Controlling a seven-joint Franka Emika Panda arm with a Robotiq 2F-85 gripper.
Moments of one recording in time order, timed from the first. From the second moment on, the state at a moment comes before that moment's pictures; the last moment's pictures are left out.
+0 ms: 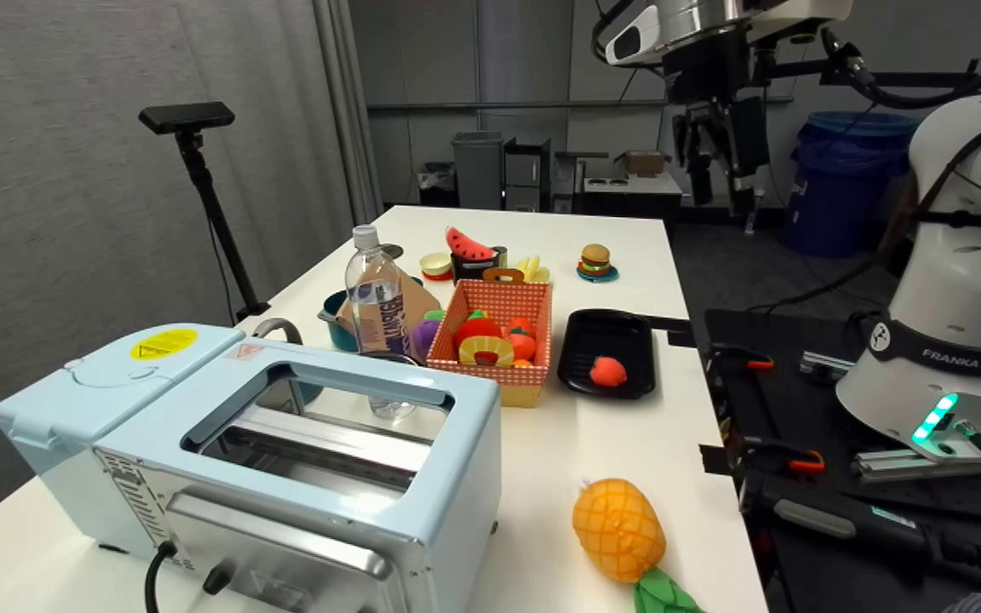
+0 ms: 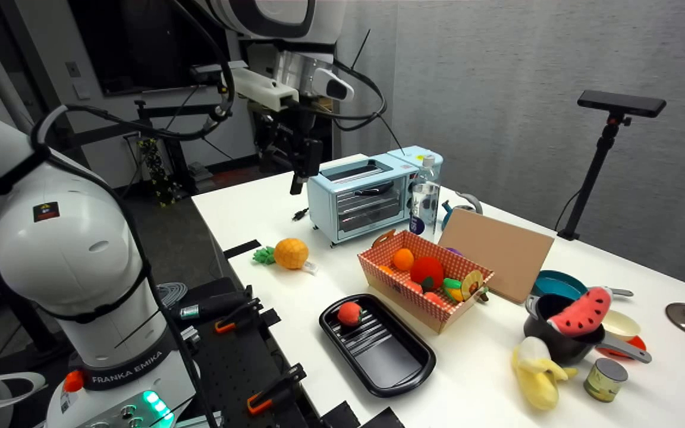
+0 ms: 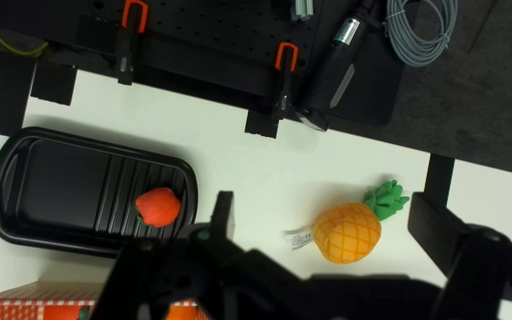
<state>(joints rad) 0.11 -0.58 -0.03 -2.55 0.12 1.72 -0.20</state>
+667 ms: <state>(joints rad) 0.08 -0.57 0.01 -2.56 0.02 1.91 -0.11</state>
